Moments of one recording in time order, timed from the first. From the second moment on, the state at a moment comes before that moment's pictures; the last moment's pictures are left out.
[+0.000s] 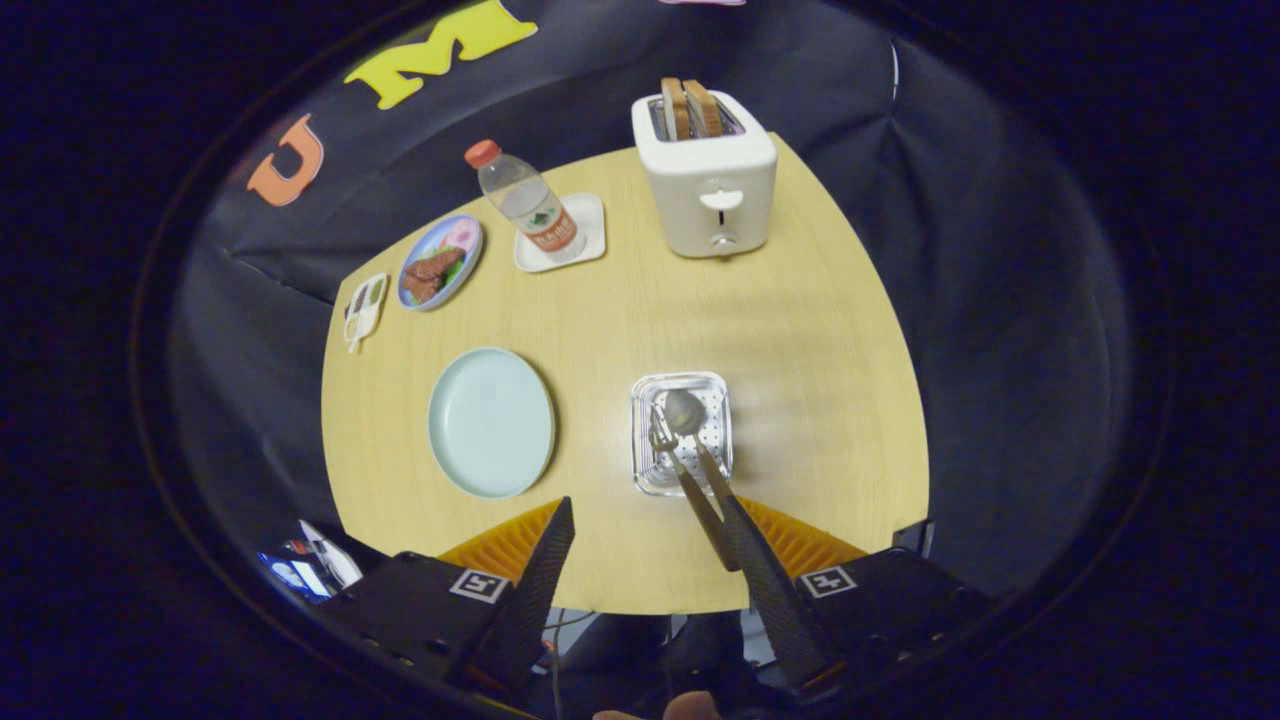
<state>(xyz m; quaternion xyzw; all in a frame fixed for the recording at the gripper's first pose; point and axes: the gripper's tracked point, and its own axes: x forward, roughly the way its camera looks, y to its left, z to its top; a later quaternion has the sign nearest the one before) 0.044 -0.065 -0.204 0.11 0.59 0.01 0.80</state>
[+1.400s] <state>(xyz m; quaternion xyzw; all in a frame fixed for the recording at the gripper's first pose) 0.043 -0.019 -0.004 0.05 0.07 0.02 1.00</state>
